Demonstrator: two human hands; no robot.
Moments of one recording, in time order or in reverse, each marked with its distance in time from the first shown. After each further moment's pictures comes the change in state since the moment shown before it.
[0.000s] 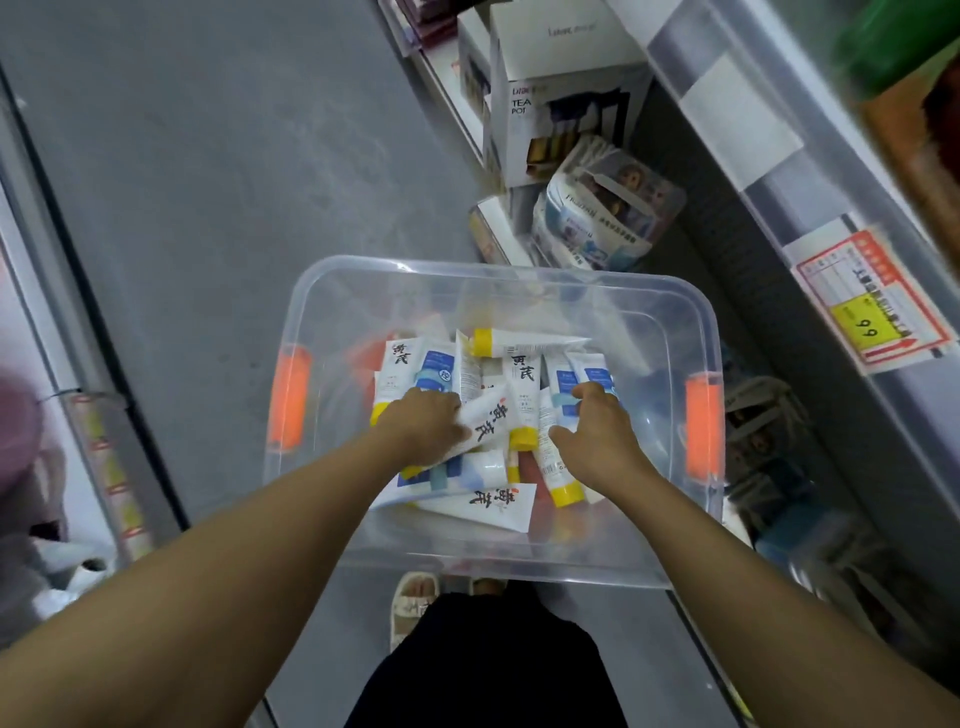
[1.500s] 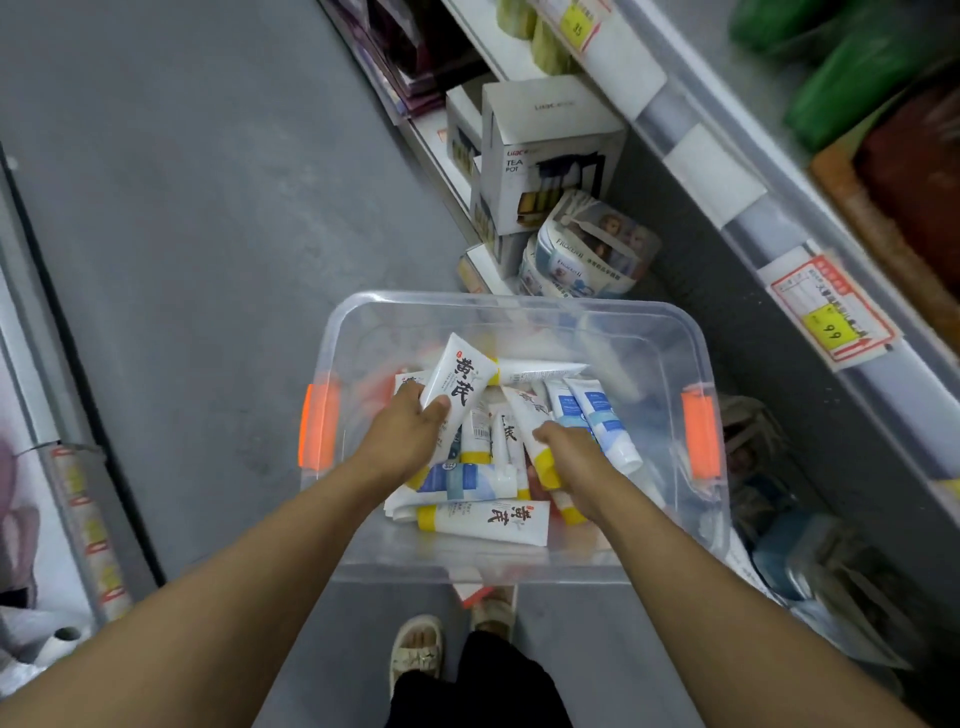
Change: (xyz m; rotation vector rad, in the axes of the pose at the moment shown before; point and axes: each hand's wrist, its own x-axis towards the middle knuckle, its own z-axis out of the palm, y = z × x) left_hand -0.061 -0.022 -0.031 -0.899 0.262 -0.078; right_hand -0.010 -0.029 0.033 0.769 -0.079 0.340
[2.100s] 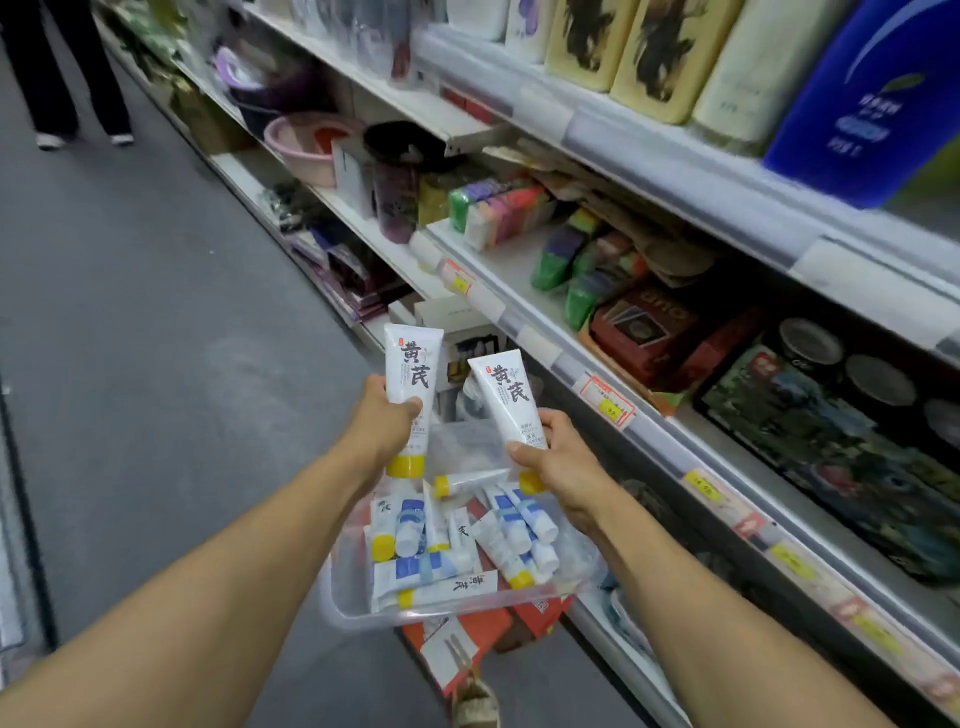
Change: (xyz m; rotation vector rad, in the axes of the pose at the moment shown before) left_hand -0.140 0.132 -0.075 -0.292 0.116 0.321; right_hand -0.237 -0.064 -0.067 0.064 0.038 -0.653
